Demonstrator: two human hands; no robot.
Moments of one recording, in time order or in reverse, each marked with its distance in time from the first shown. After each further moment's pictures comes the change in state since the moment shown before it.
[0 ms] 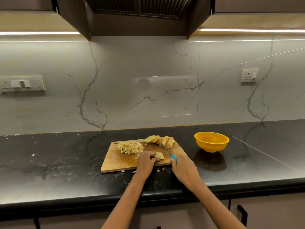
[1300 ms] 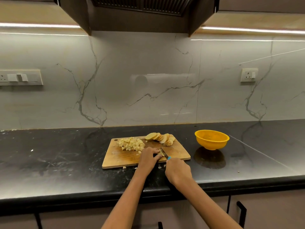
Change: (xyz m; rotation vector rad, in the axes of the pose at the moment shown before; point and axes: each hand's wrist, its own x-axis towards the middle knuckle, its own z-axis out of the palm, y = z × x) left_hand 0.004 -0.003 0.002 -0.002 -0.049 0.090; right_hand -0.023 -0.043 -0.006 -0.238 -0.215 0.099
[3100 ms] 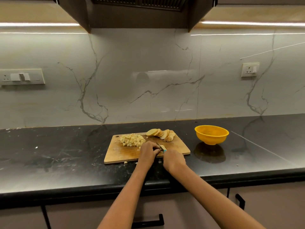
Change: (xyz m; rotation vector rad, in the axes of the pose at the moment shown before) left_hand -0.010 0.015 -0.011 -0.005 0.077 0.024; right_hand 0.007 -0.009 -0.007 -0.247 -0.069 -0.169
